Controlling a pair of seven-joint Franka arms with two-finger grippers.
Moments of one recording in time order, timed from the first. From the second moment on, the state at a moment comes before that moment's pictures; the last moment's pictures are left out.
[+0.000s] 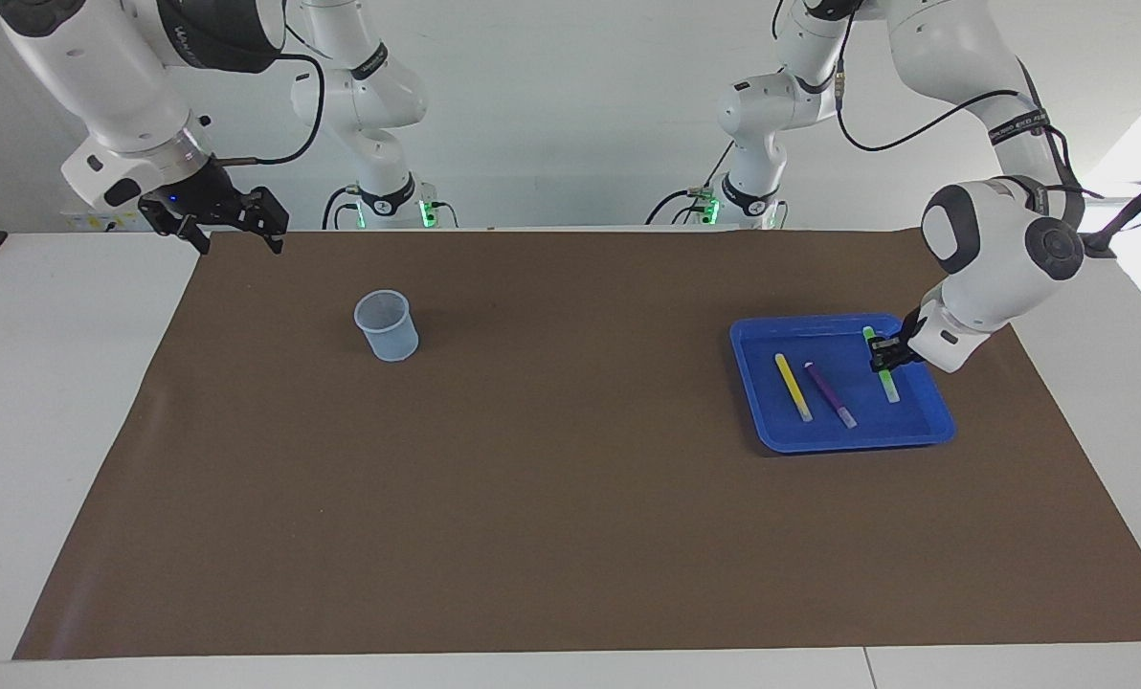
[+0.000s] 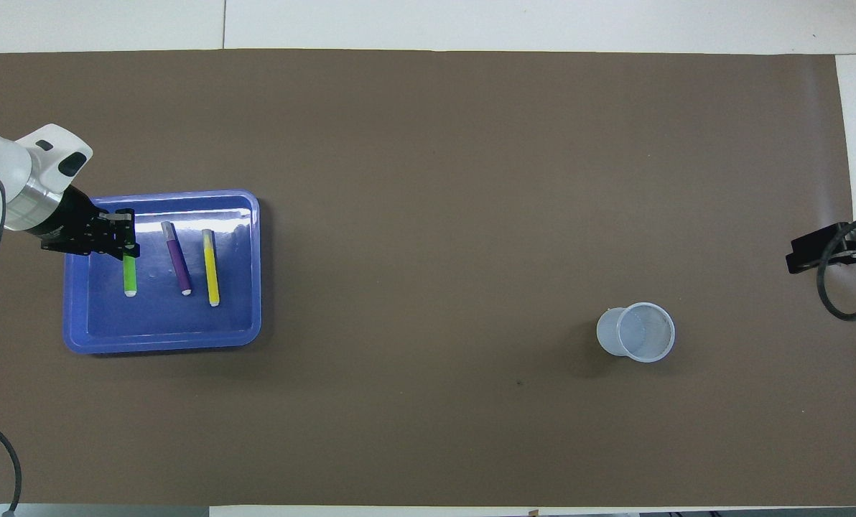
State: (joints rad) left arm 0.16 0.20 -0.18 -1.78 -0.09 1.73 -0.22; right arm 0.05 -0.05 -0.11 -1.66 -0.03 1.46 -0.09
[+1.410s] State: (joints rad) left arm -0.10 0.00 -0.40 -1.99 -1.13 2.00 -1.52; right arm 0.40 -0.14 -0.09 -1.91 0.73 1.98 0.43
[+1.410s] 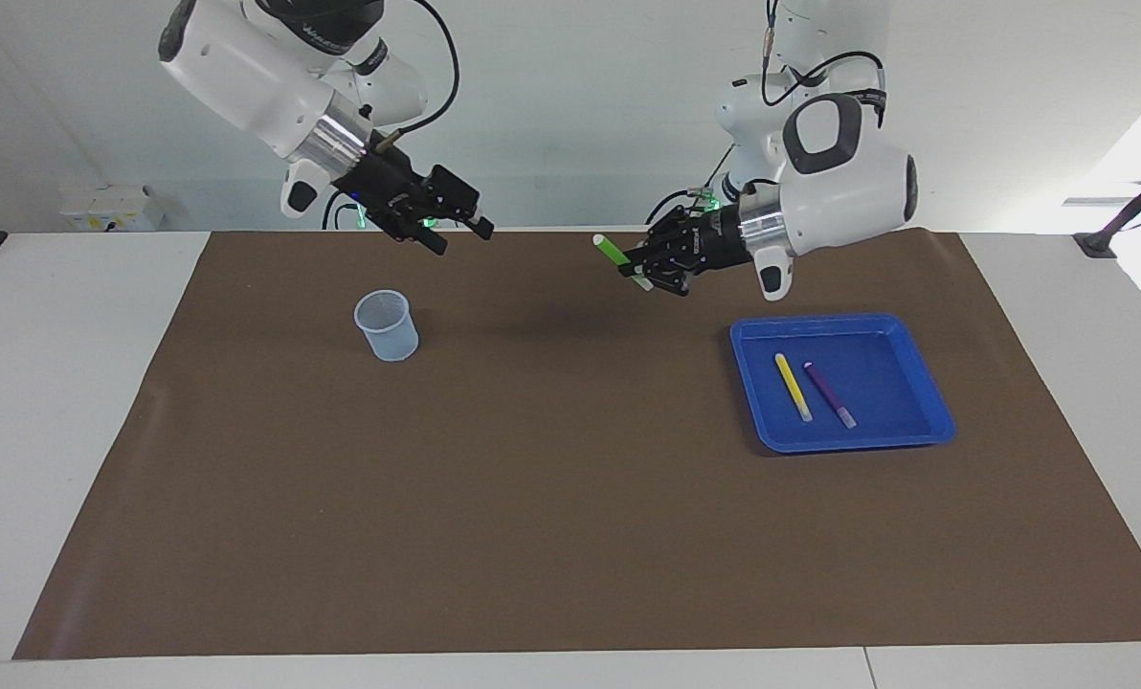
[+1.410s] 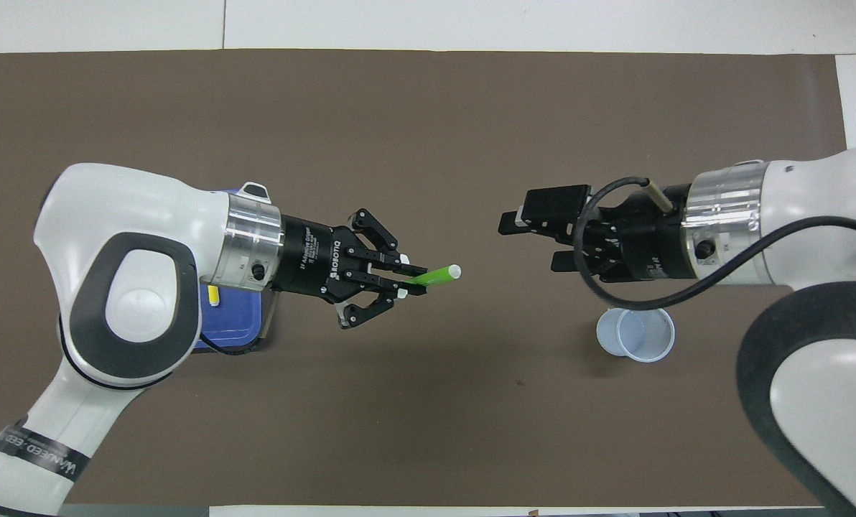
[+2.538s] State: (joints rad) left arm -0.18 -0.03 -0.40 -2.04 -1.20 2.18 -1.55; right arm 0.44 -0.19 -0.09 -2.02 0.72 2.01 0.35
